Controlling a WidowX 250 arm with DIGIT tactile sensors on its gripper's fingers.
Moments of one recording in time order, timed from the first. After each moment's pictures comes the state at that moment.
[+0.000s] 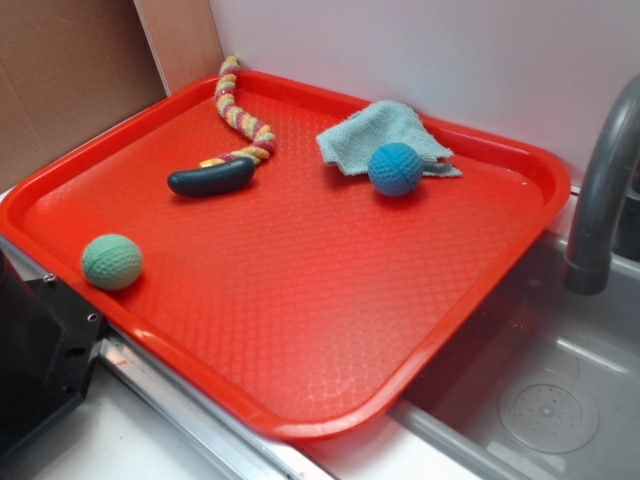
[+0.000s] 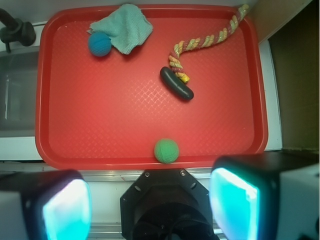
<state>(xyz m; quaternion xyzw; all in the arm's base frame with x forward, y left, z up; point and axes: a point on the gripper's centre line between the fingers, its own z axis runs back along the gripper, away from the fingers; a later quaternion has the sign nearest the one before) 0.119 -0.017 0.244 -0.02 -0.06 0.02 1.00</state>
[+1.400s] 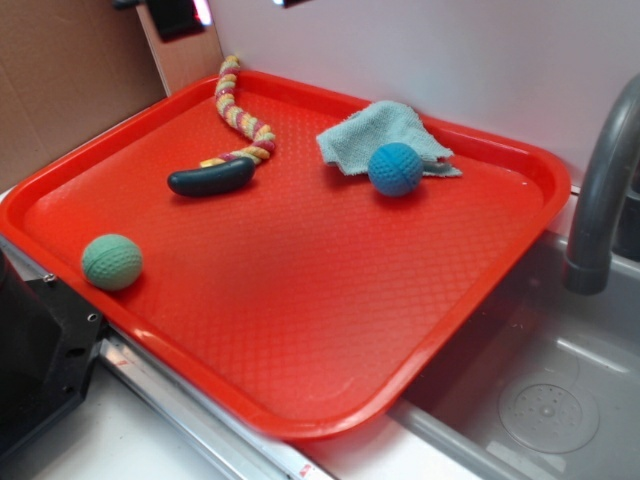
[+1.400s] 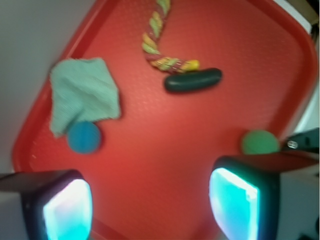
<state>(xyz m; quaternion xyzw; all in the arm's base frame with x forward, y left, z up) 0.252 -0.041 0.165 -0.06 -0.01 0.49 0.87</state>
